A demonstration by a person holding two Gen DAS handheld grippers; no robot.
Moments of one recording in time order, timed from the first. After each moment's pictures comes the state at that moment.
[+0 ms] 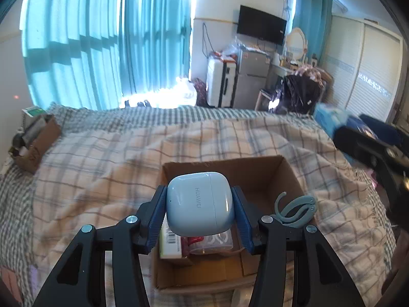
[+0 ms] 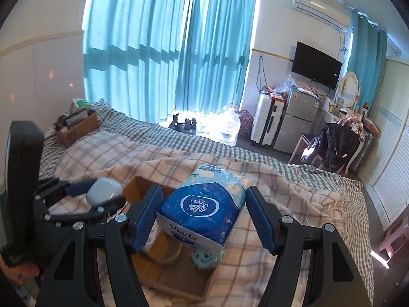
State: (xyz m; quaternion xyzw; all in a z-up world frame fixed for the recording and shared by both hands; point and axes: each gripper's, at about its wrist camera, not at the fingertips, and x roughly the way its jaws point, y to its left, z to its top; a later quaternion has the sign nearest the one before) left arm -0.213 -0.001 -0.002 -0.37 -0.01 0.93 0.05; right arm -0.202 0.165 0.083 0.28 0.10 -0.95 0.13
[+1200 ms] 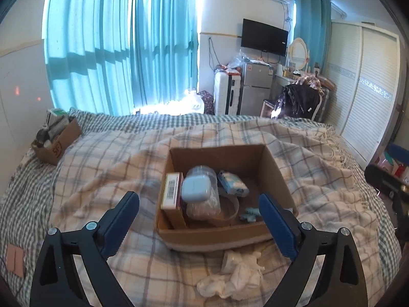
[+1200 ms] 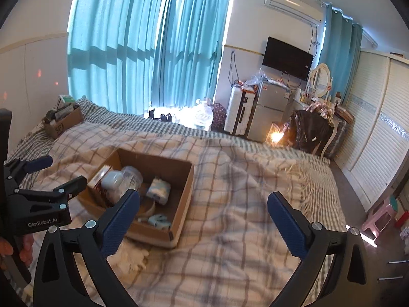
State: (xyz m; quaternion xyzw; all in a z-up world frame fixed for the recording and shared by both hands) left arm -0.106 0.020 0.019 -0.33 -0.01 0.95 0.01; right arm -0.085 0.228 0.088 0.29 0.10 -0.95 0.06
